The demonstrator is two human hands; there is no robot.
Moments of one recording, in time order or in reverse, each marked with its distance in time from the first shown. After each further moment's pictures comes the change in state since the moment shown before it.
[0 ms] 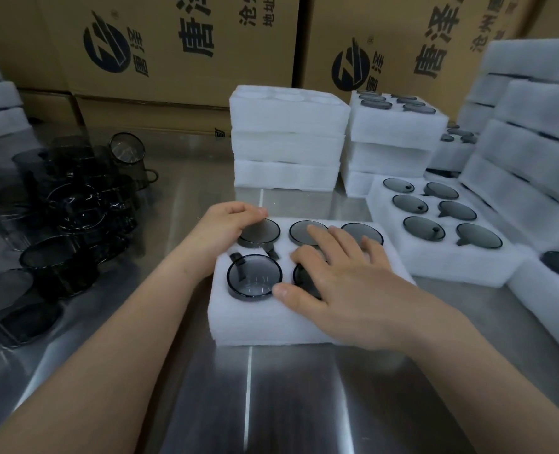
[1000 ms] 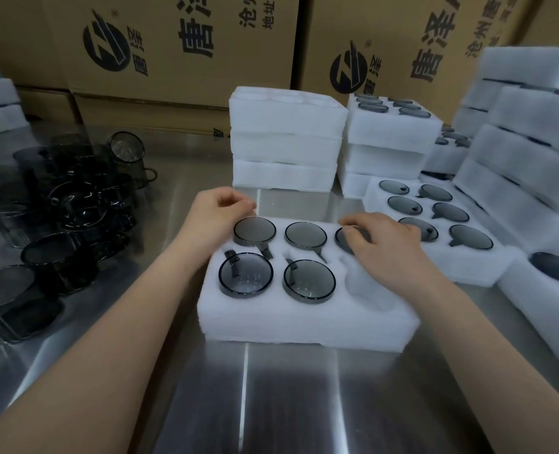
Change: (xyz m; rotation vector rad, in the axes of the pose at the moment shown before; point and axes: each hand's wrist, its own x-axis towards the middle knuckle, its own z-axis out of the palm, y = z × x) left_hand 0.002 0.004 -0.006 0.129 0.159 0.154; right_hand 0.033 0.066 0.001 0.248 0.475 0.260
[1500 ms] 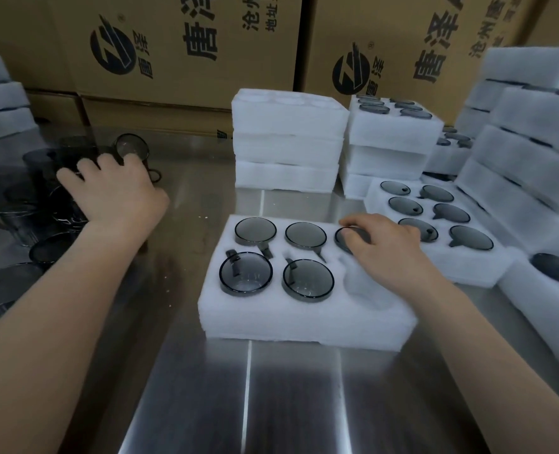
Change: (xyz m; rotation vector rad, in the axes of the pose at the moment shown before) left_hand 0.011 0.011 -0.080 1.318 0.513 -0.133; right_hand 0.002 0.005 0.003 -0.003 -0.006 -0.004
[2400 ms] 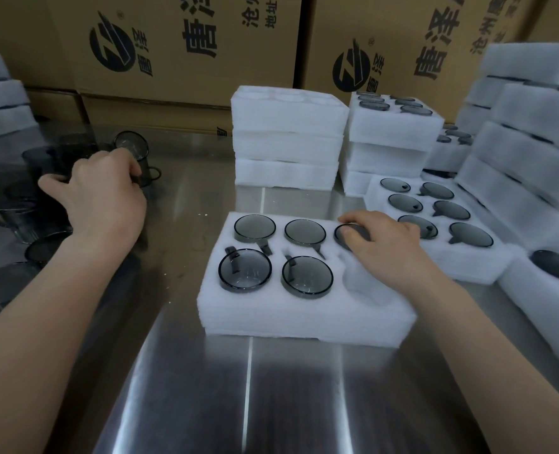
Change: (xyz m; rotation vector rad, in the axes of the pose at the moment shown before) left_hand -0.014 -0.017 -0.003 -0.314 0.214 0.095; right_hand 0.000 0.002 0.000 0.004 -0.019 0.000
